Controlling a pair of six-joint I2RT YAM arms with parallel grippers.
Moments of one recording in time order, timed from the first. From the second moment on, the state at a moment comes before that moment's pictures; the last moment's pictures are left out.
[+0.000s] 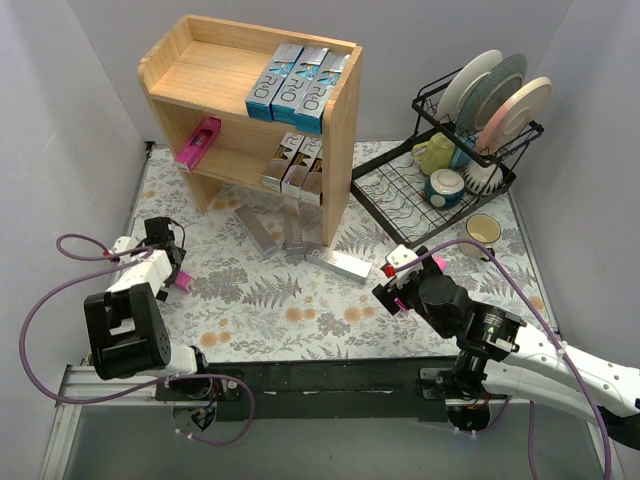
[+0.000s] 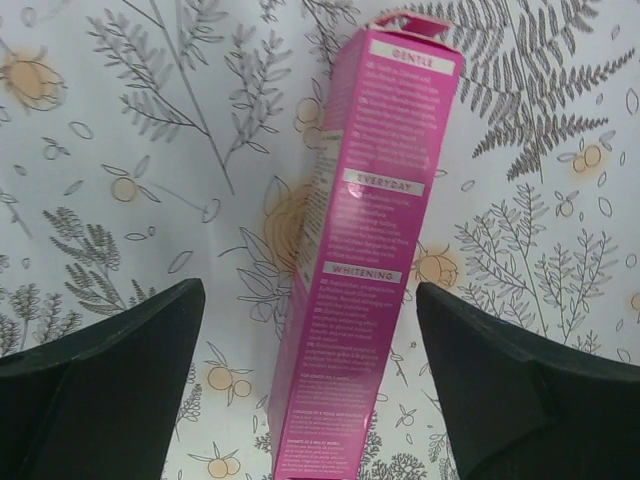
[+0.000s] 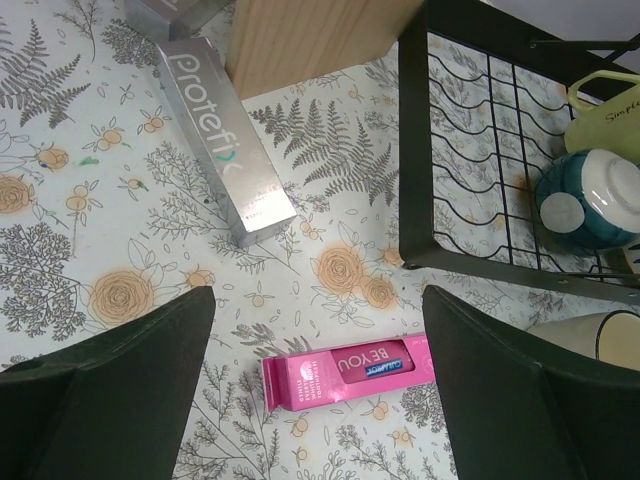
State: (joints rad) left arm 0.24 1.39 0.71 -0.42 -0.54 -1.00; right arm 1.11 0.60 0.54 -0.34 0.51 -0.15
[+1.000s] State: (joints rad) left arm -0.16 1.11 0.55 -0.34 -0.02 -0.81; right arm 1.11 0.57 0.54 -0.33 0.47 -0.14
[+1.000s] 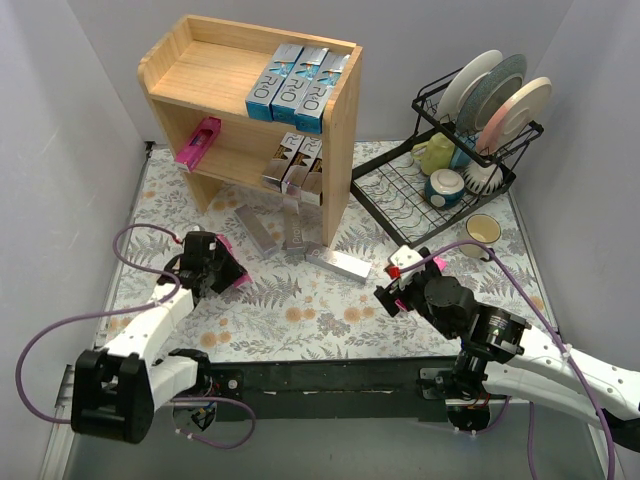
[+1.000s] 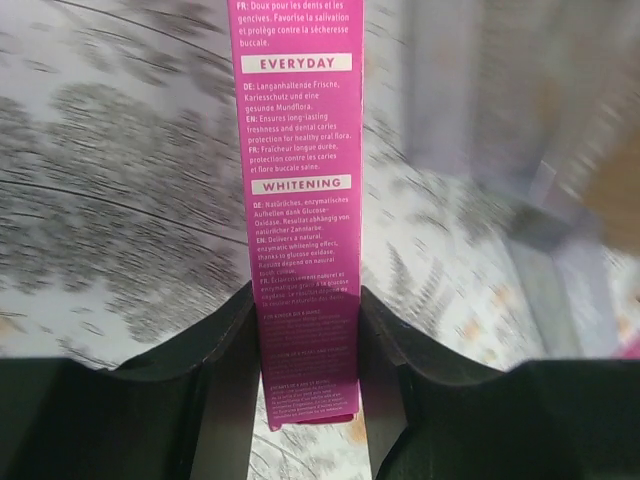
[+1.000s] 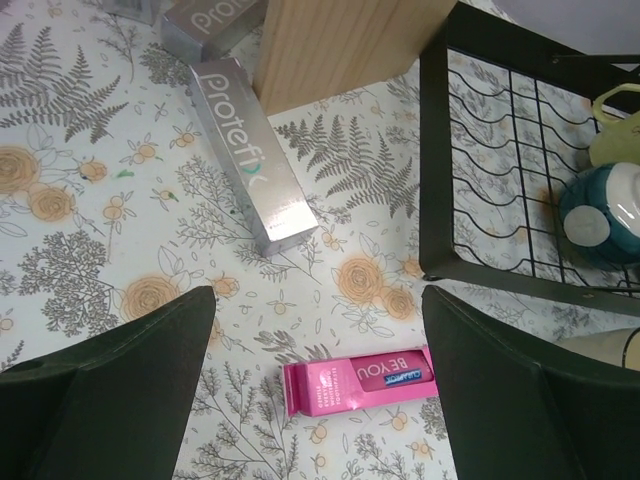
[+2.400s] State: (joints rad) left arm -0.66 0.73 0.37 0.20 0.75 -0.97; right arm 0.63 1.04 0.49 0.65 -0.58 0.77
